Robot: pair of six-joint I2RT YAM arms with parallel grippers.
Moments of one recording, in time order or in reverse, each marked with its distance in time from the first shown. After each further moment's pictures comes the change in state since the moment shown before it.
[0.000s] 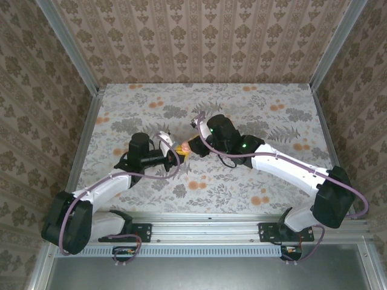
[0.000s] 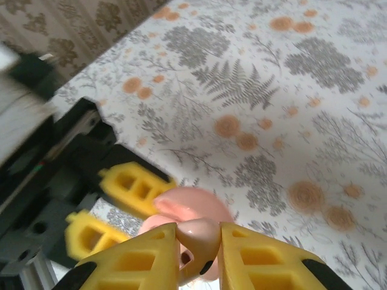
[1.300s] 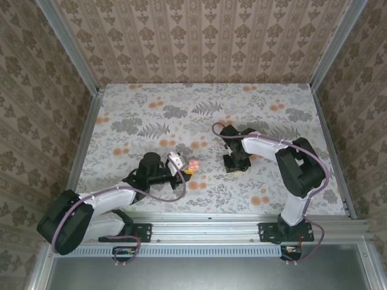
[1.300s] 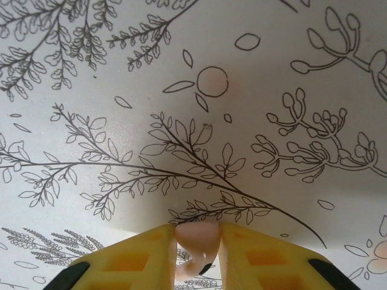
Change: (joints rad) left arm -0.203 -0.021 -0.189 0.130 -0.243 0.019; right arm -0.252 0.355 -0.051 -0.524 0.050 0.163
